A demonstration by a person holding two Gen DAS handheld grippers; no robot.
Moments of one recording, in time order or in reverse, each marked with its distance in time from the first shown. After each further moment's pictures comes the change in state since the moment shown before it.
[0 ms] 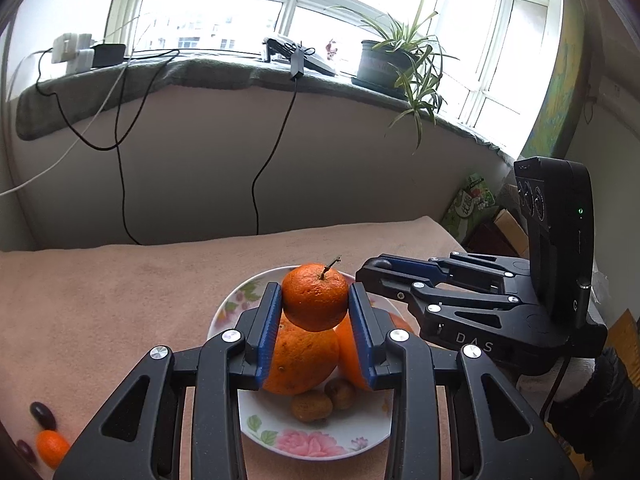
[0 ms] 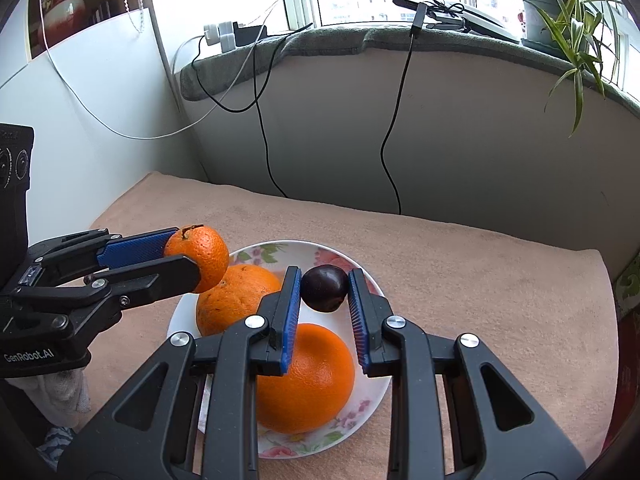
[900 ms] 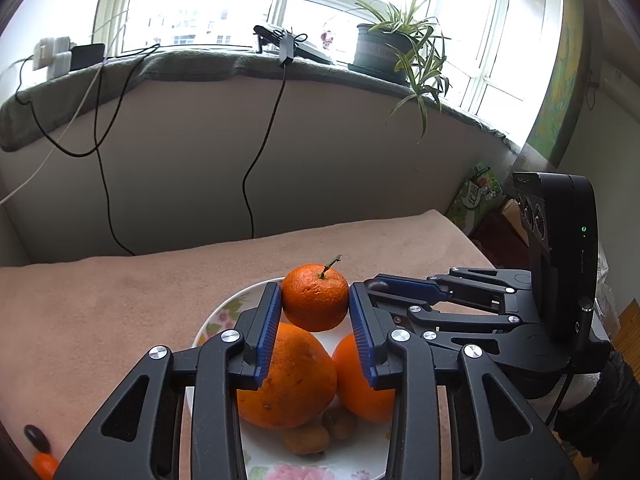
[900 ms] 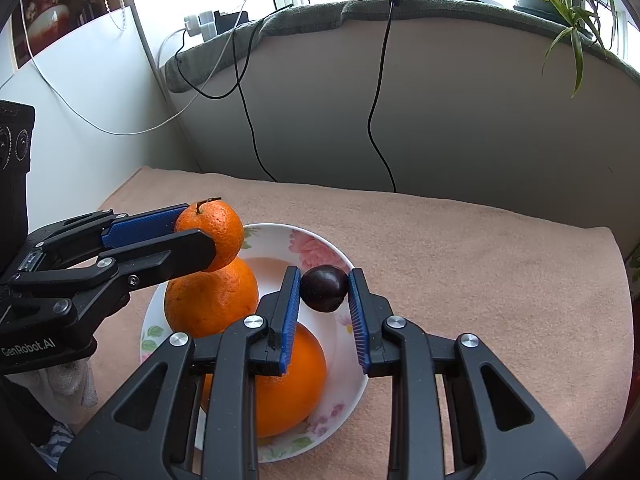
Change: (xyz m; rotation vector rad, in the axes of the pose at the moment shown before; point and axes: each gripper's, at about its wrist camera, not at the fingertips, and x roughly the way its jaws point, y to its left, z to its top) left arm 0.028 -0.009 0.009 0.027 0.030 0.020; right arm 0.019 -0.022 -0.006 0.036 0.040 0.019
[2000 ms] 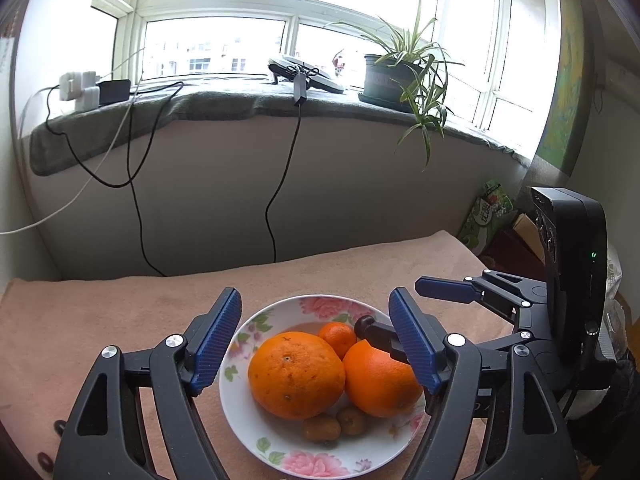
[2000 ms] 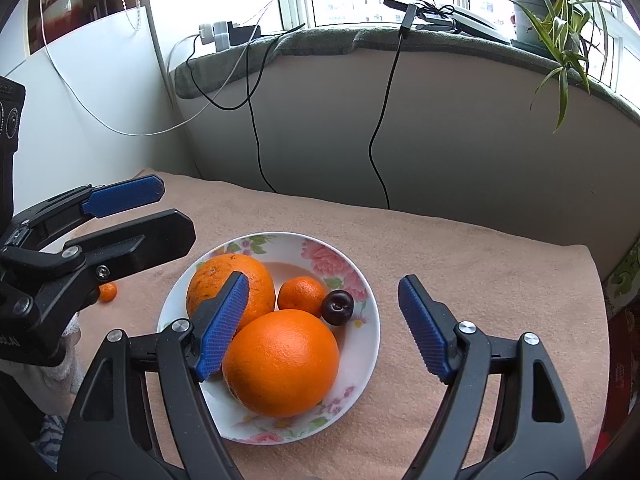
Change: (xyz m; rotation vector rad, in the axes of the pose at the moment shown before) left arm -0.035 -0.008 0.004 0.015 -0.089 0.090; right arm -0.026 0.020 -0.003 -0.048 -0.055 -0.053
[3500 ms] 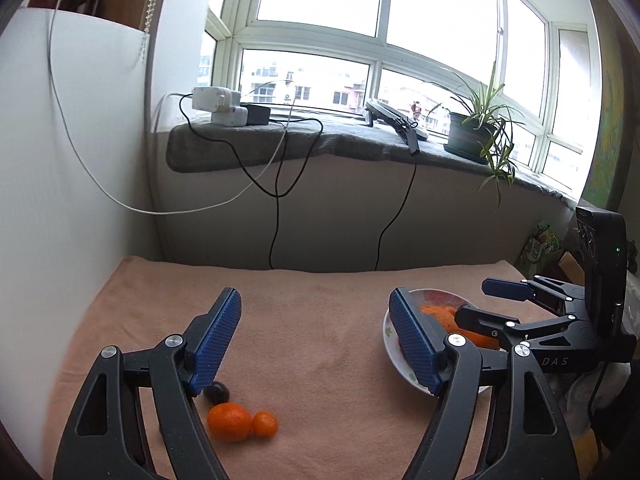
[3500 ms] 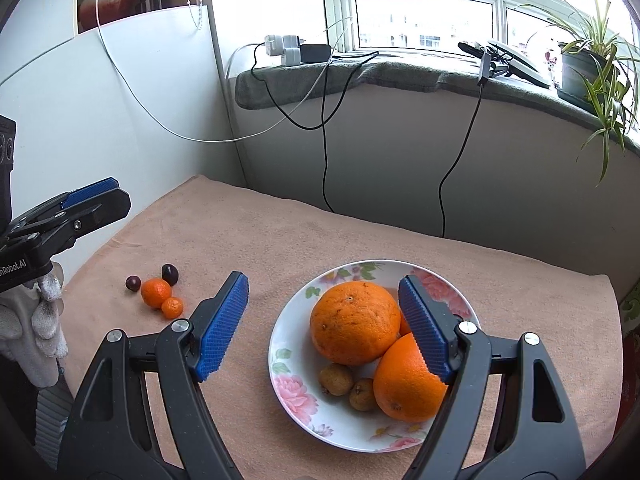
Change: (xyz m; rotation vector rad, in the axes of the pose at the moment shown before) left arm -0.118 0.110 -0.040 -0.115 -0.132 0.220; right arm -0.013 0.101 0.010 -0.083 -0.058 0.070
